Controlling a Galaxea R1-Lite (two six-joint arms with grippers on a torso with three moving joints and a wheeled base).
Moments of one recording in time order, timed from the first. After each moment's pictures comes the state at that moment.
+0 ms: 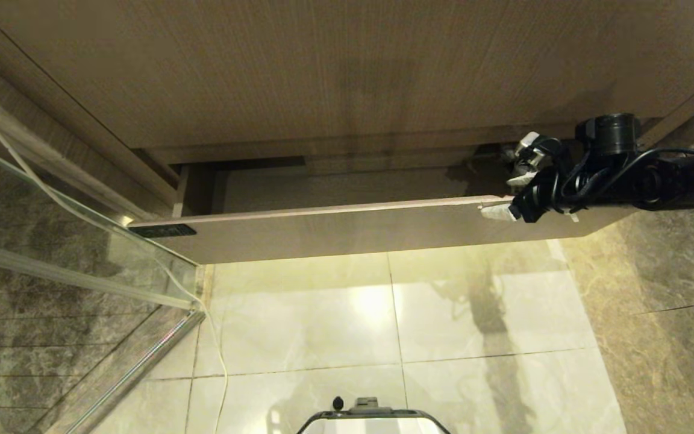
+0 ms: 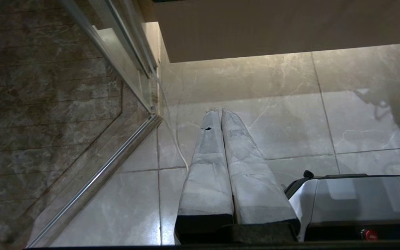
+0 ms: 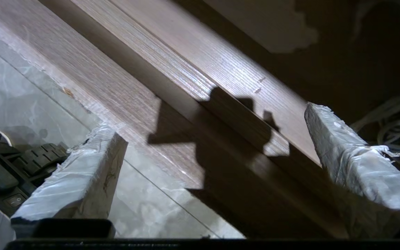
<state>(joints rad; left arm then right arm) 0.00 0.00 0.00 0.00 0.00 0.00 0.01 2.06 -1.51 -0.08 0.45 -0.56</state>
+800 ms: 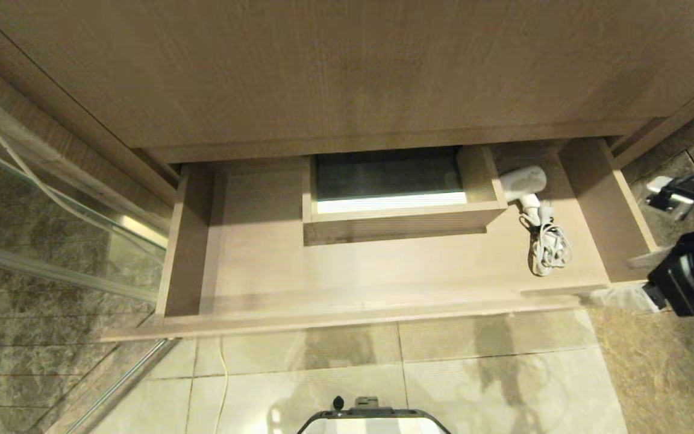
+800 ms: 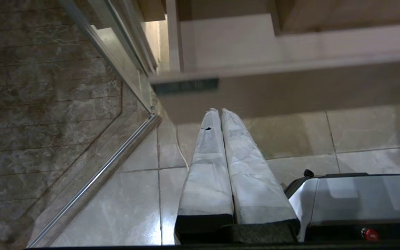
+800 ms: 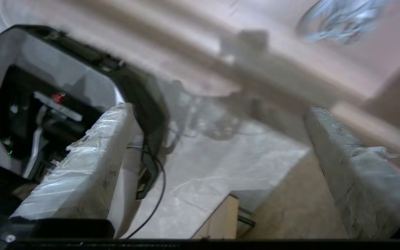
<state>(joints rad) 0.00 0.00 0.00 0.00 0.00 0.00 -0.11 1.43 -1.03 0.44 0.36 -0.55</state>
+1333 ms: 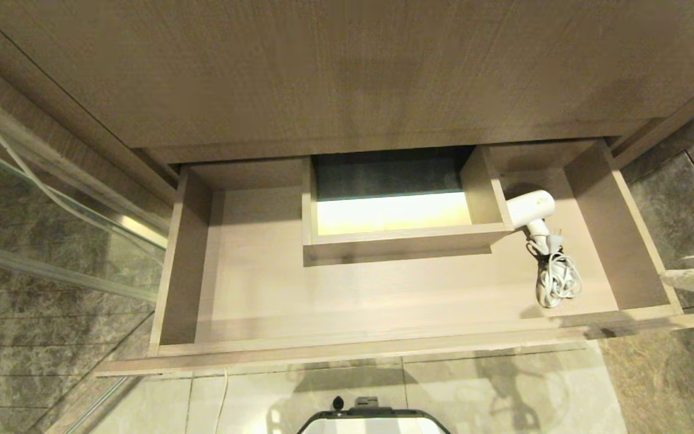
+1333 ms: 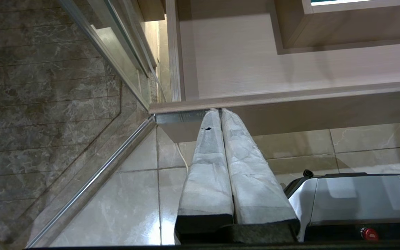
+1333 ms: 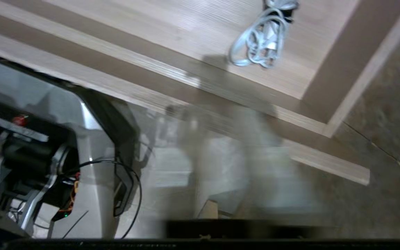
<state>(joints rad) 0.00 0.00 0.00 0.00 0.00 0.00 -0.22 1.25 -0.97 0.39 0.31 -0.55</state>
